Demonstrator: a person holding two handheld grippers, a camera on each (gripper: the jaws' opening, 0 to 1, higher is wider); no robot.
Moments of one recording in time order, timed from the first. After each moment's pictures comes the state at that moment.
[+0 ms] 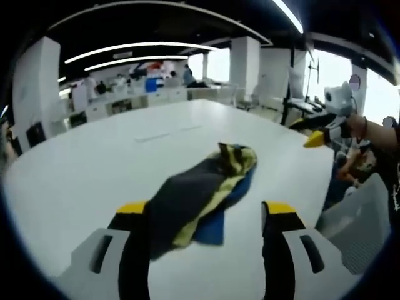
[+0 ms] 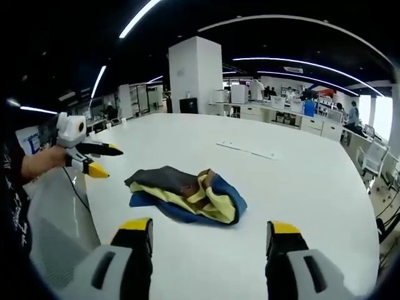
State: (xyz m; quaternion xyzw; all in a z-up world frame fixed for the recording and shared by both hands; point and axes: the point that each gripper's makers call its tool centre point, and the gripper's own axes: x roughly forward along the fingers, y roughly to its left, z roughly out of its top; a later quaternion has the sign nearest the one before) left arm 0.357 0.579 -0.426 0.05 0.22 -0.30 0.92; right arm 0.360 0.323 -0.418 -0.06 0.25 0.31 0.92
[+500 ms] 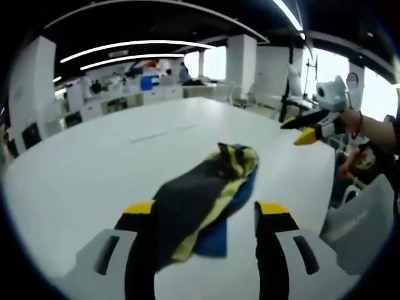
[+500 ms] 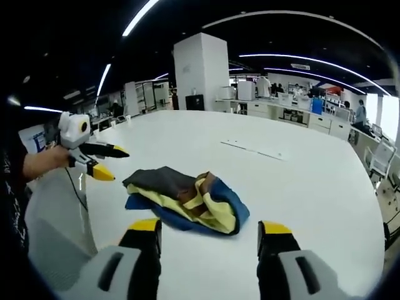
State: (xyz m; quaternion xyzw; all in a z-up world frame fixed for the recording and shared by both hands) left arm 0.382 0.562 -0.434 0.06 0.23 -0.32 0.92; right arm 0.393 0.334 -0.428 -0.06 0.26 0.33 0.90
